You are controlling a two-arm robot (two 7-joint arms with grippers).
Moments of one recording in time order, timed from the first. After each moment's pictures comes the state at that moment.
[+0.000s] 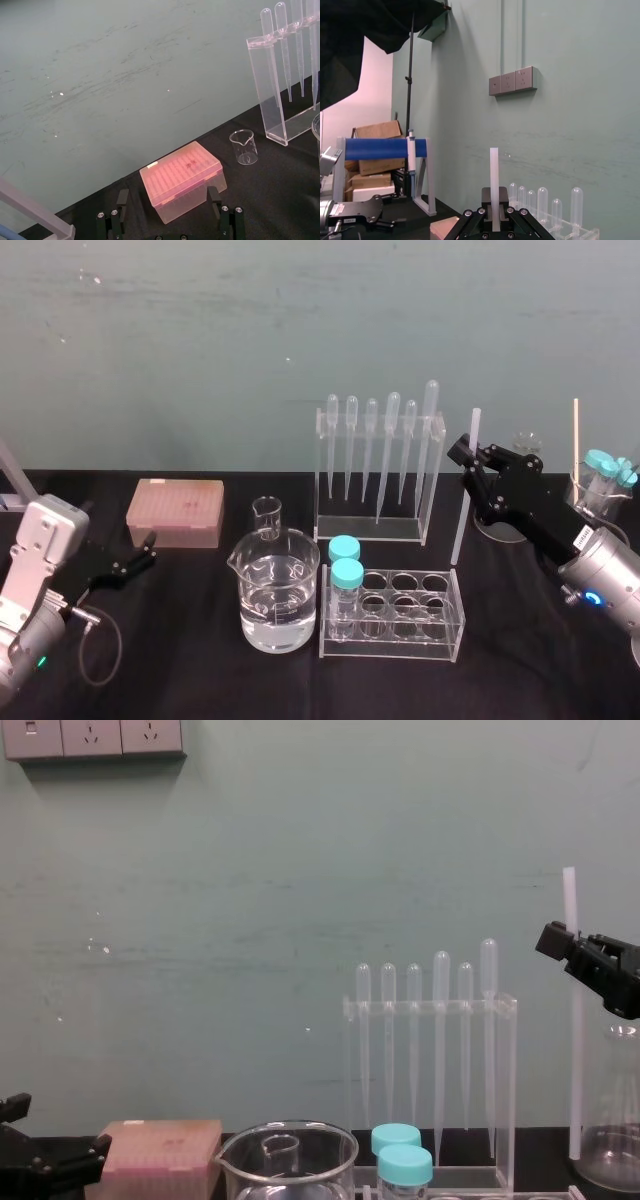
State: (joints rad) left arm -0.20 0.60 0.45 -1.41 -0.25 -0.12 0.03; right arm 0.35 0.42 -0.29 -1.22 0.70 -0.42 0.82
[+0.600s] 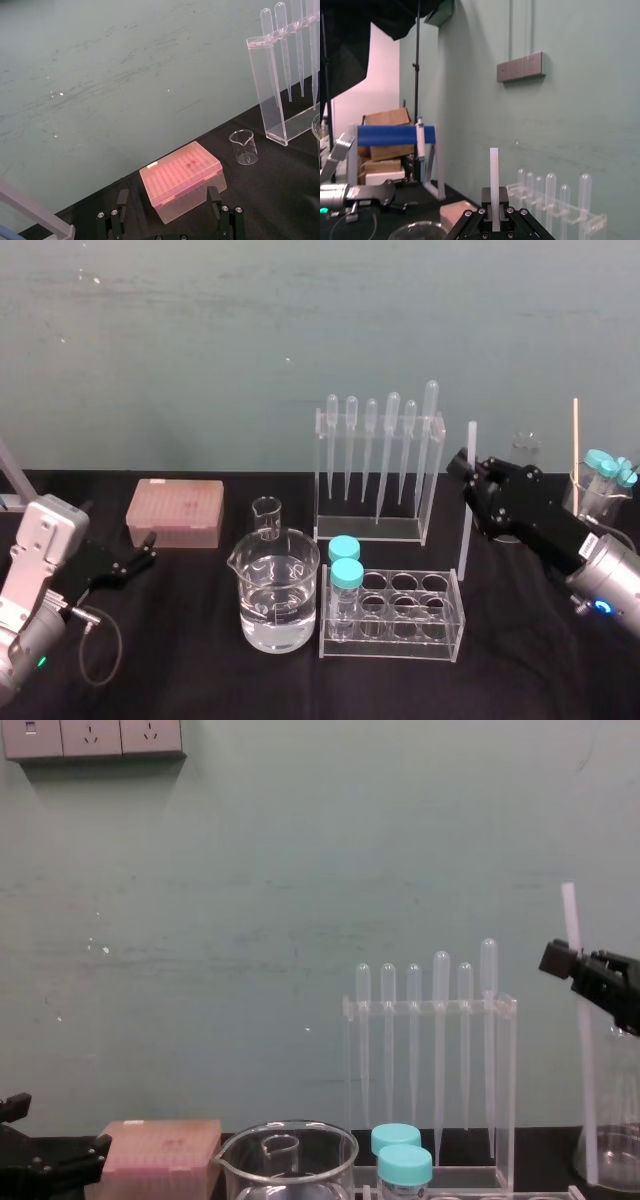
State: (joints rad) left arm -0.20 0.60 0.45 -1.41 -0.25 -0.12 0.03; right arm 0.33 0.46 -0.29 -1.26 0.69 -0.36 0.83
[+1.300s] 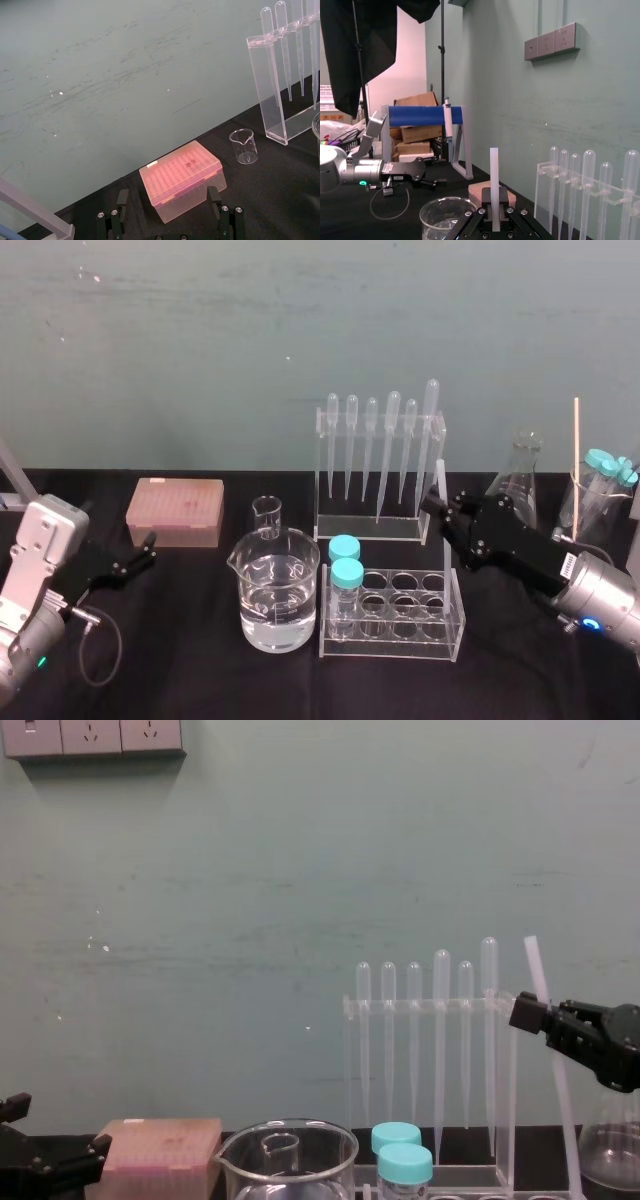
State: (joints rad) left arm -0.20 0.60 0.45 -1.41 -0.25 -0.12 0.03; right arm 0.36 0.48 -0.36 -1.21 0.71 -0.33 0.93
